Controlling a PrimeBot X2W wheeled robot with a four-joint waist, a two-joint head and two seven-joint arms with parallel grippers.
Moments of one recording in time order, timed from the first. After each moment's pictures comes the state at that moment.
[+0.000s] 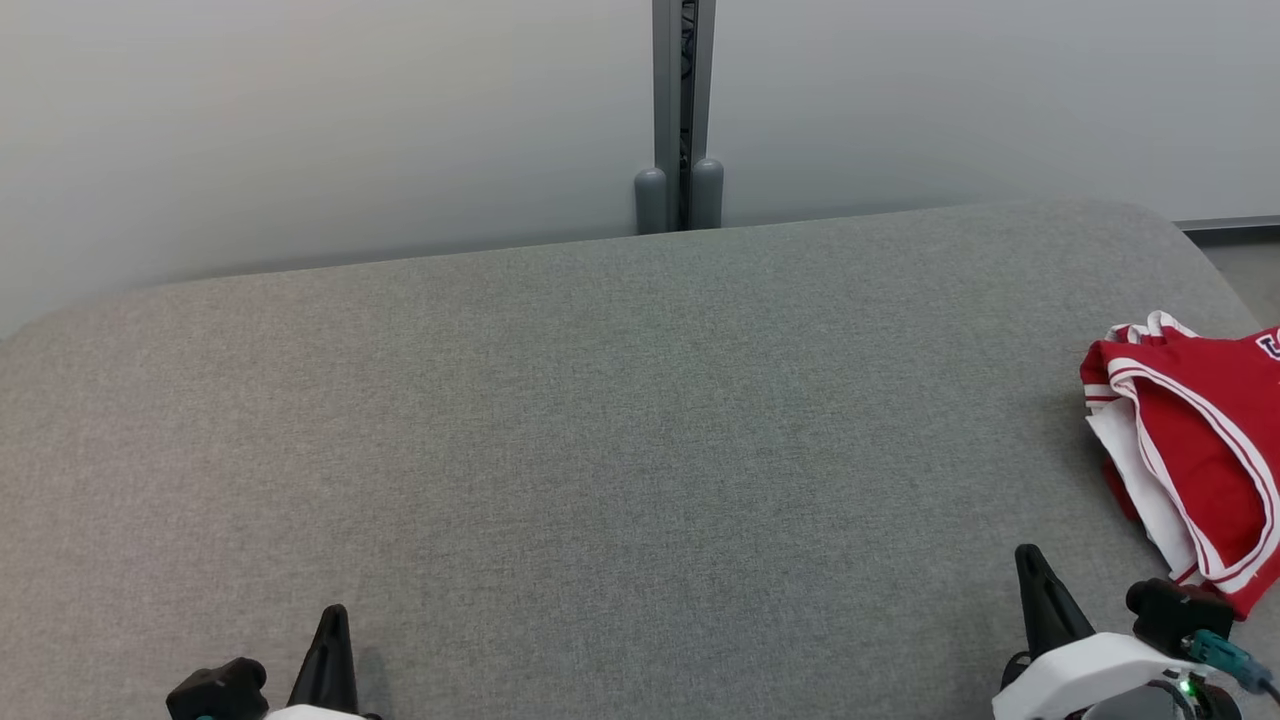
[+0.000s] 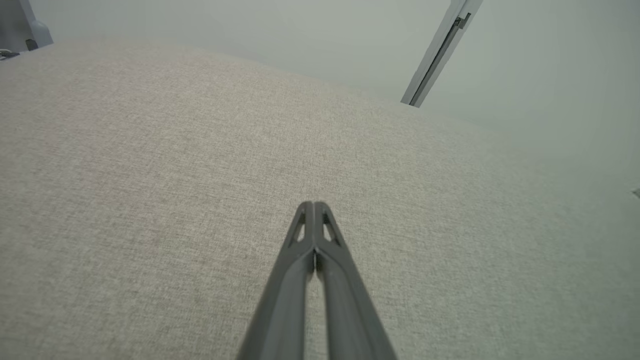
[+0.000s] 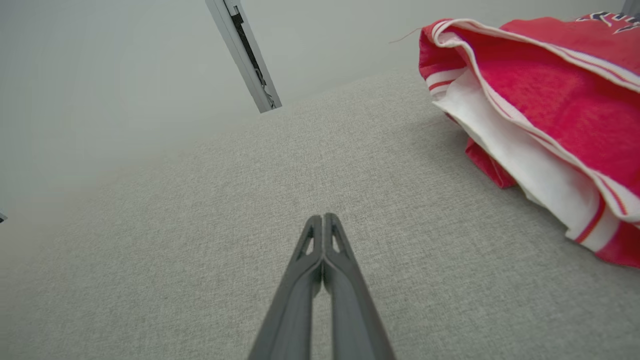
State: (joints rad) left arm 0.03 0.04 -0.04 0.40 -0.41 0.04 -0.19; right arm -0.11 -0.03 0.01 0.53 0.35 0.13 -0.19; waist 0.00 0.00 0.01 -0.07
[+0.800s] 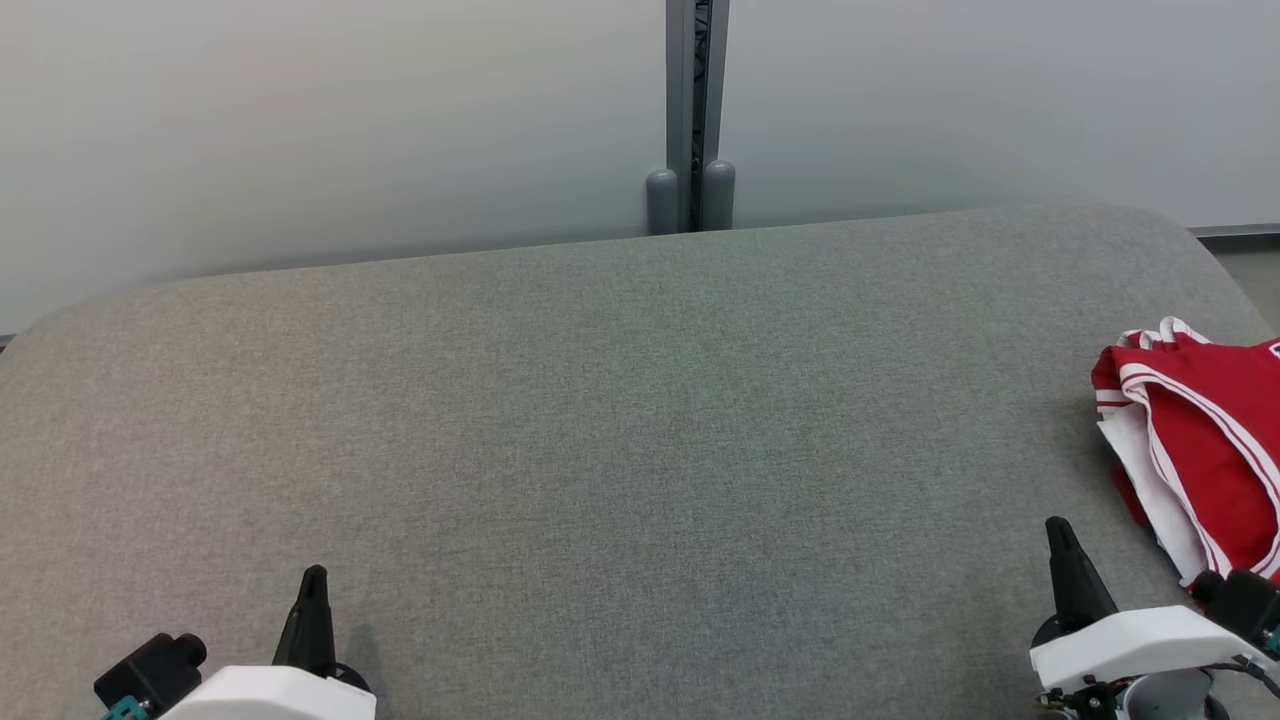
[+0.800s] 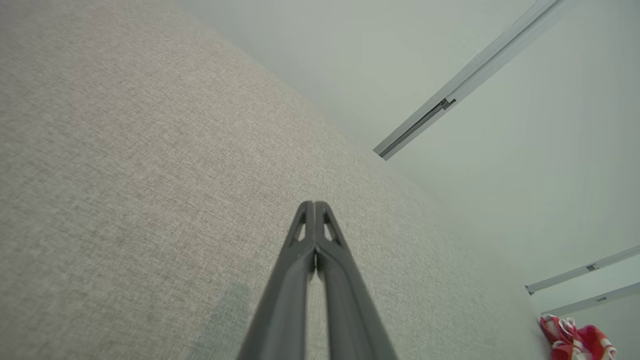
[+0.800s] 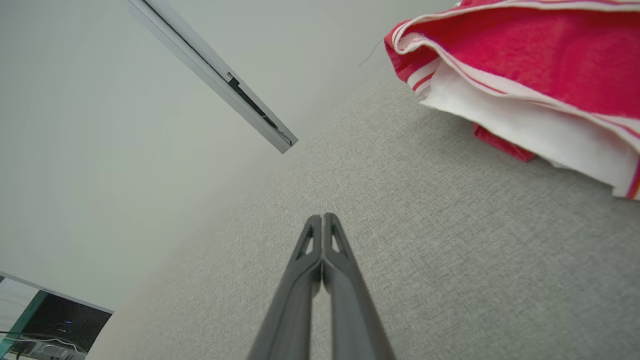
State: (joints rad) left arm -0.01 0.04 0.01 0.35 -0.78 -0.01 -0.10; right arm -0.11 -0.04 -0.03 0.44 0.74 0.13 -0.10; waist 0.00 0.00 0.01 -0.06
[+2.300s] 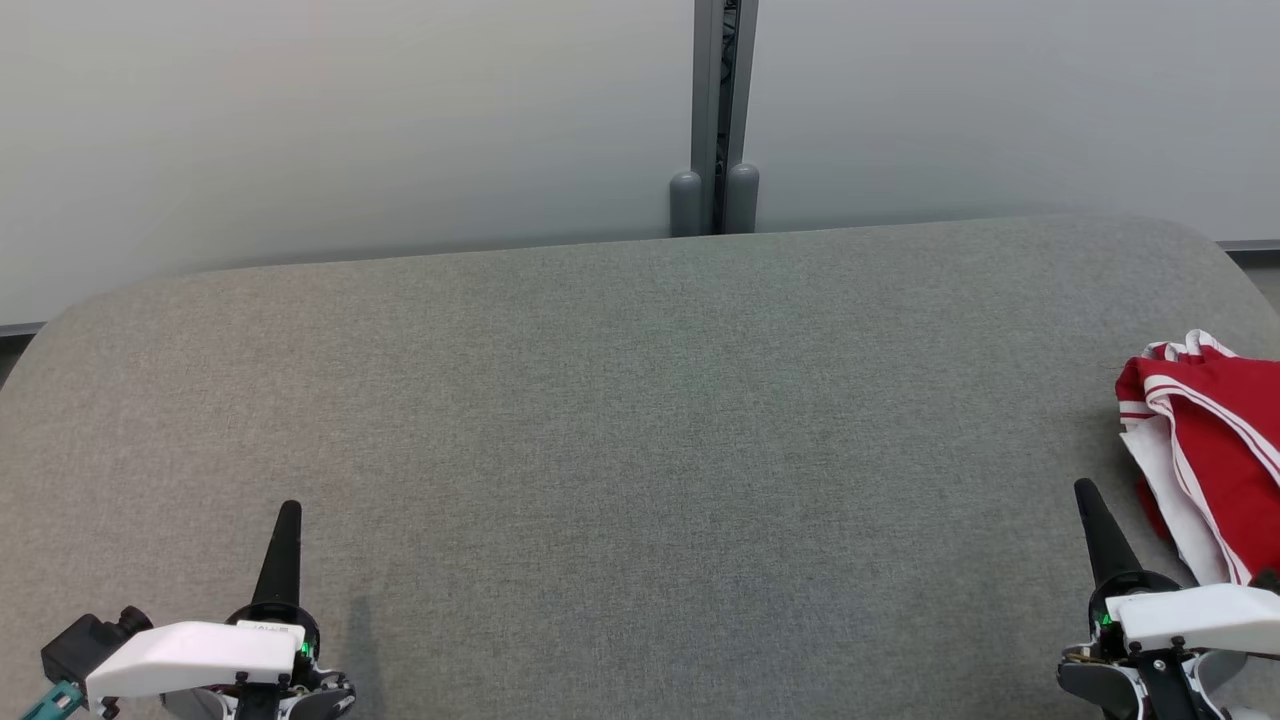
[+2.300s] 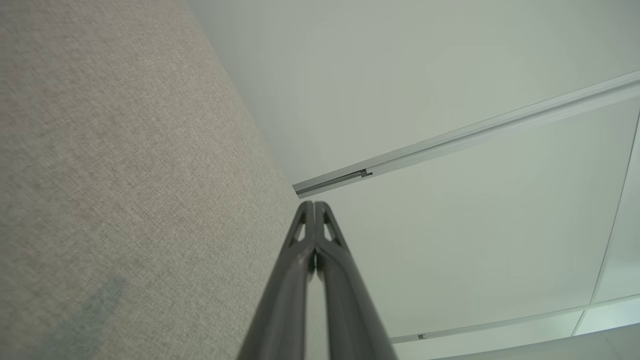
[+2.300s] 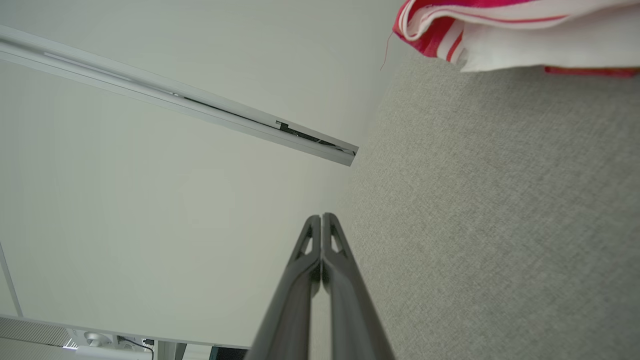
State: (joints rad) left arm -0.06 0.04 0.07 0.29 -1.28 -0.08 0.03; right arm -0.11 -0.04 -0.08 0.33 1.26 0.13 0.03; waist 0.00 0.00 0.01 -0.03
